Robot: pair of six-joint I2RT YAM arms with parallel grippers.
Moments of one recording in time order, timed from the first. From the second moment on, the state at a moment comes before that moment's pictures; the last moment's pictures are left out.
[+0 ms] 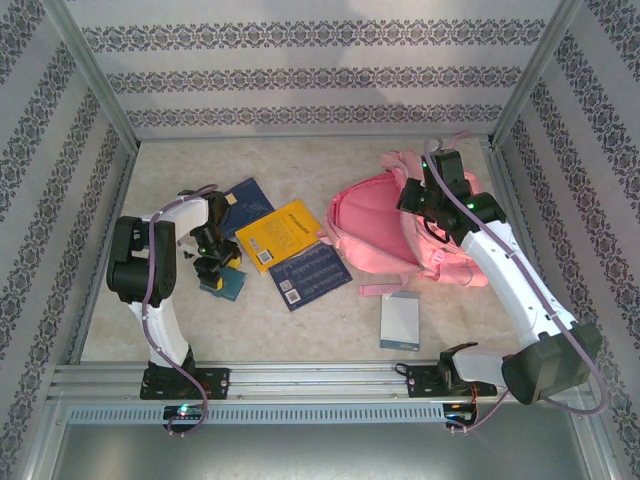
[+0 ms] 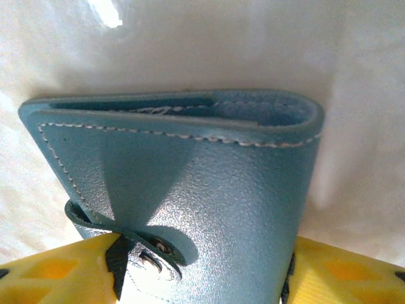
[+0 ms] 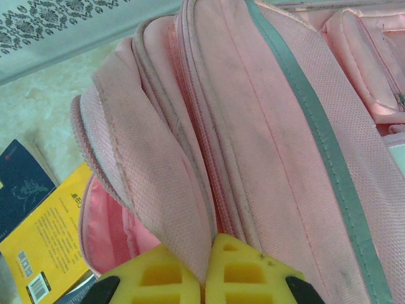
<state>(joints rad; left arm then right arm) -0.09 1.89 1.21 -1.12 0.18 -1.21 0.29 1.27 1.27 -0.76 0.08 0.54</state>
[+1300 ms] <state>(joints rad) -0.09 1.70 1.42 -1.22 0.19 -1.14 0.25 1.28 1.29 -0.78 -0.01 0.47</state>
